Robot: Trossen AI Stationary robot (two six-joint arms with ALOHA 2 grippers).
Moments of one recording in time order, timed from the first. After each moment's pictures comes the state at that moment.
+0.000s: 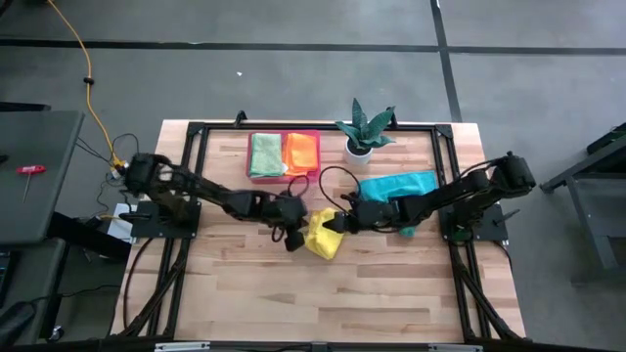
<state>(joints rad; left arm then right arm) 0.02 1.70 0.81 0.06 -0.12 -0.39 0.17 1.56 0.73 0.33 0.17 1.41</state>
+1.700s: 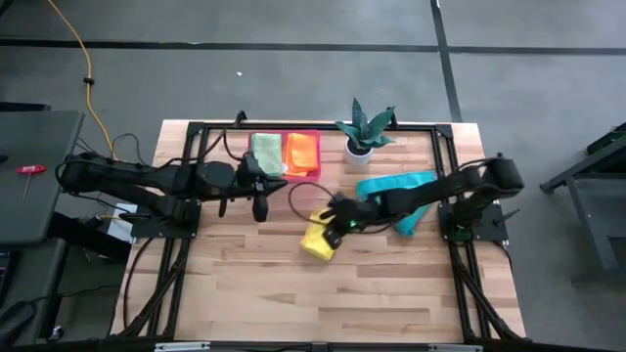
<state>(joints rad) 0.04 1.03 0.81 -0.11 -0.32 -0.32 0.16 1.67 1.09 -0.23 0.09 0.84</state>
